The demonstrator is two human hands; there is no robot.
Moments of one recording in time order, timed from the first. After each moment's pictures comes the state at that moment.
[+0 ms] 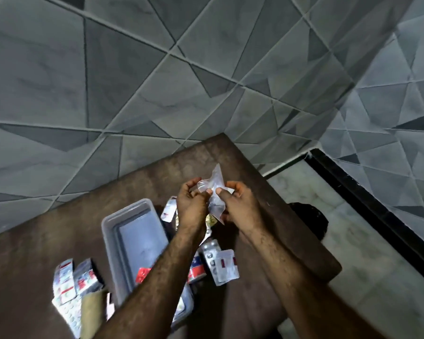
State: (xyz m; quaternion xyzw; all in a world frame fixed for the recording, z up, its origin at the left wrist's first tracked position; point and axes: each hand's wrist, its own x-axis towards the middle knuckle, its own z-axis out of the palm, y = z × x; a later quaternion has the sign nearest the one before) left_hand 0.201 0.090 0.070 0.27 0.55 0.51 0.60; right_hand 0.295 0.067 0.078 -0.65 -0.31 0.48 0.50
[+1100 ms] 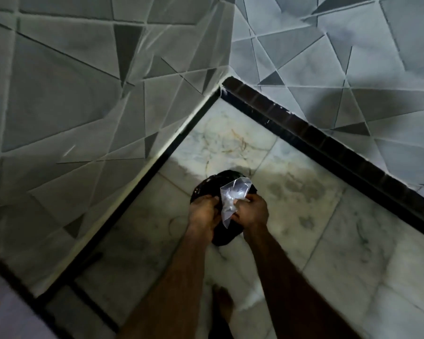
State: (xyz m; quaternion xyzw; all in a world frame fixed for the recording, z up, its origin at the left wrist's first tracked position) left_hand 0.692 0.184 -0.269 0.23 0.64 0.12 0.72; right_hand 0.772 0.120 -0.293 -0.84 0.04 0.38 0.39
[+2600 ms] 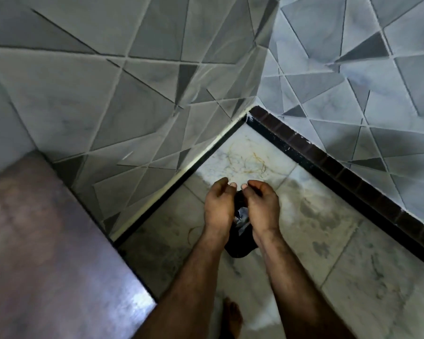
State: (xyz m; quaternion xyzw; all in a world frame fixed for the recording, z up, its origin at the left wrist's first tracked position) left_hand 0.646 0.190 -0.116 0.40 0.60 0.23 0.65; right_hand 0.717 0.157 -0.155 -0.79 -0.12 0.33 0.51
